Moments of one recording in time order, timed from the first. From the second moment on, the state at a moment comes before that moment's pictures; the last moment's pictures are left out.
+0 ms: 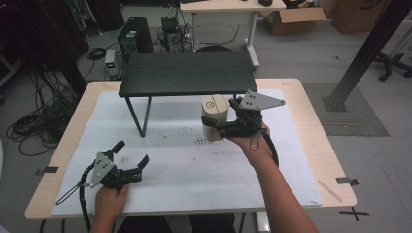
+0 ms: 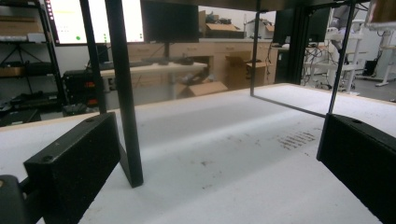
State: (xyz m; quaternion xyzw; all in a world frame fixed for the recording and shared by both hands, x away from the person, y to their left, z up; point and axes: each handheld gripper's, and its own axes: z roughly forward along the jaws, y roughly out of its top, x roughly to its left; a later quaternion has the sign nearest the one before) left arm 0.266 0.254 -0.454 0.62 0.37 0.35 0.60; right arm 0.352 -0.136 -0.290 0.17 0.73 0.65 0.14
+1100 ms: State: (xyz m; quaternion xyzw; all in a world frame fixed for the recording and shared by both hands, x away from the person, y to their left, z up) left arm 0.266 0.254 -0.454 0.62 0.37 0.35 0.60; right arm 0.371 -0.142 -0.242 0.18 0.72 0.65 0.15
